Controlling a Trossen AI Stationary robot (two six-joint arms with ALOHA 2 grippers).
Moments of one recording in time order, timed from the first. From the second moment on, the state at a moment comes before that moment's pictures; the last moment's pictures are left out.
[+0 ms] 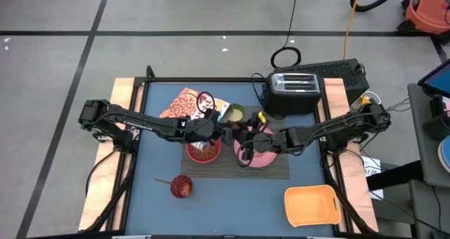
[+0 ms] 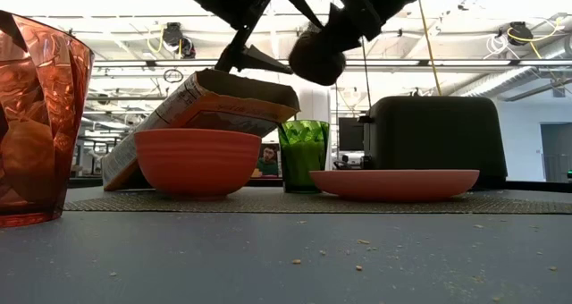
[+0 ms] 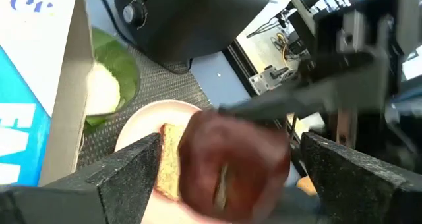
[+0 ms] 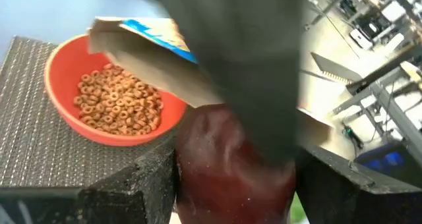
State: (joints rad) left arm -0.09 1.58 1.08 0.06 -0.39 -1.00; right arm 0.20 1.49 0.99 -0.09 0.62 -0.15
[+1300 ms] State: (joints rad) left arm -0.10 1.58 1.08 0.16 -0.40 -0.81; right arm -0.04 1.14 0.09 1.08 0.49 -0.05
